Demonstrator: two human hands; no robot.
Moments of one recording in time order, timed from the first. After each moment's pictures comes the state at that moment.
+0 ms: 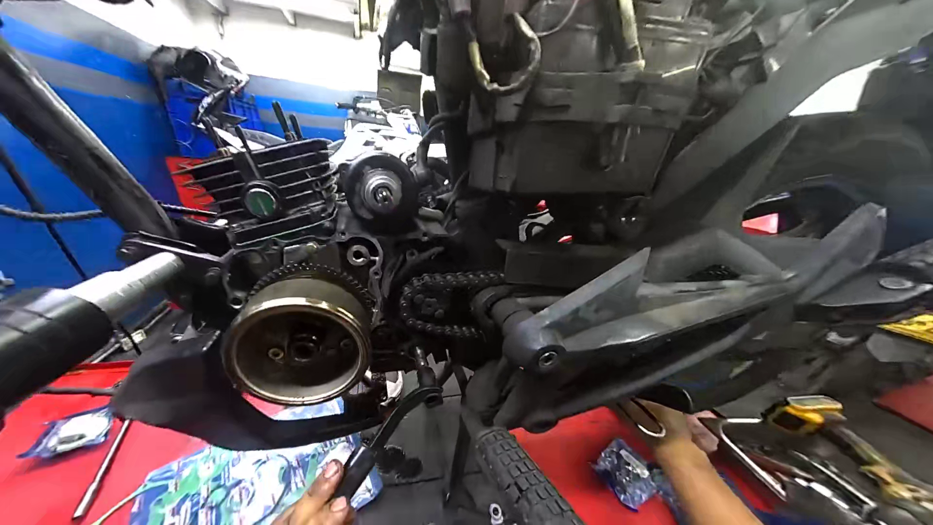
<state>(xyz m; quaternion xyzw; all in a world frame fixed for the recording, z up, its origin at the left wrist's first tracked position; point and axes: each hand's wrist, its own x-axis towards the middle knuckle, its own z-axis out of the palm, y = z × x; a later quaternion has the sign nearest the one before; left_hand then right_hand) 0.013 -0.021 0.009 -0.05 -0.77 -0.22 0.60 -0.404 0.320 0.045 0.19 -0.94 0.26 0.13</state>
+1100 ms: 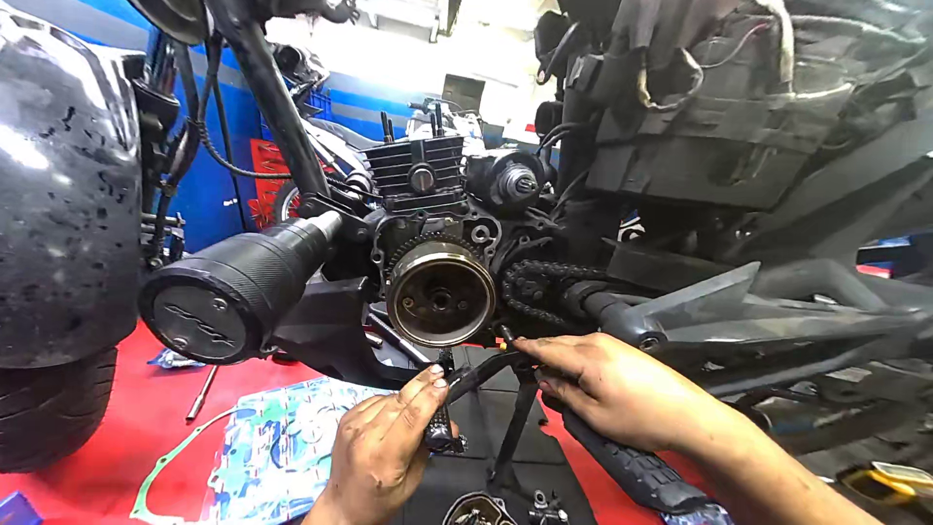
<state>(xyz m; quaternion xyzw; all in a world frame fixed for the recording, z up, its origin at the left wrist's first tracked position) 0.027 -0.043 0.080 -0.02 -0.78 -0.12 0.62 -0.176 0.153 0.235 0.67 -0.73 0.04 0.13</state>
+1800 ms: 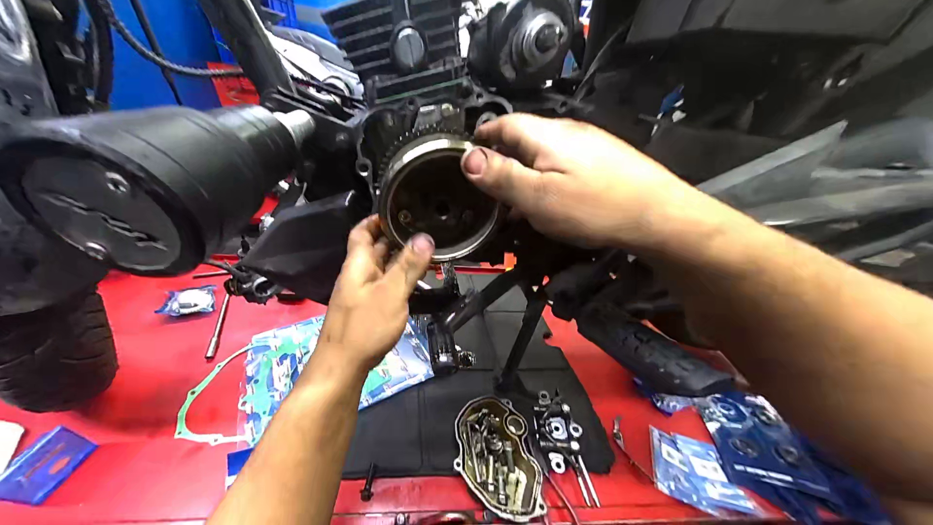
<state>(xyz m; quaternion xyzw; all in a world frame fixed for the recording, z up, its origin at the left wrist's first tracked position) 0.026 -0.049 0.163 0.08 -0.62 -0.66 0.43 -0.128 0.074 0.300 0.60 -0.77 0.20 0.12</state>
